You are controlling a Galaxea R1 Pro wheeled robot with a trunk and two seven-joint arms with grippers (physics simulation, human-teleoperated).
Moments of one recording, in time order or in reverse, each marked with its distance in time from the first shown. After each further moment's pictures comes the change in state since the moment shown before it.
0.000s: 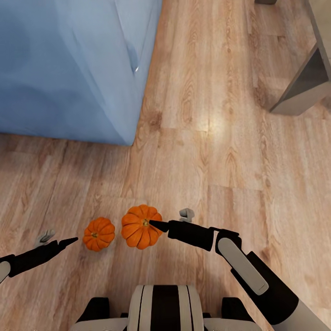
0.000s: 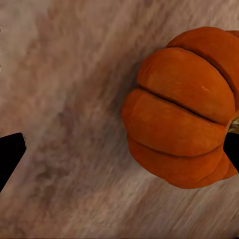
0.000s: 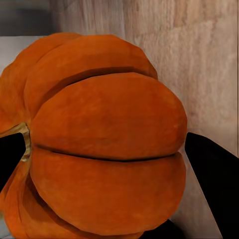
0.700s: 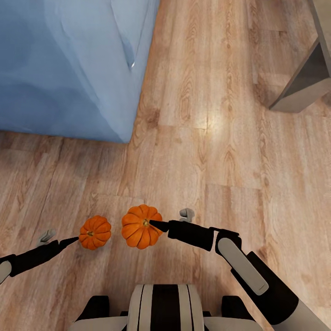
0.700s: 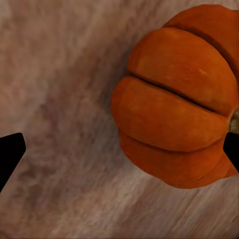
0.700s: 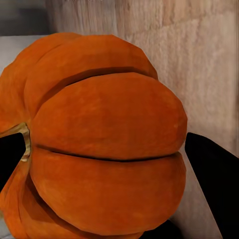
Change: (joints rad) left arm 0.000 -0.001 -0.008 -0.004 0.000 -0.020 0.000; right arm 0.000 -0.001 0.001 0.000 0.004 -0.004 -0.001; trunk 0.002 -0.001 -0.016
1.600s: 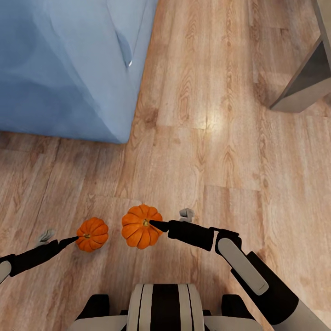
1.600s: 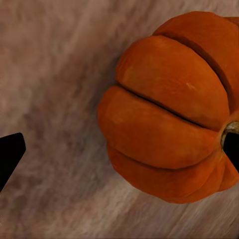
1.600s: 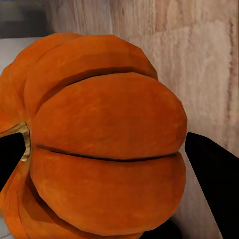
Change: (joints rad) left arm 0.000 0.000 0.005 0.000 0.000 0.000 0.000; right arm 0.000 0.000 0.000 0.000 0.000 0.000 -0.003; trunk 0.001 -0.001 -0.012
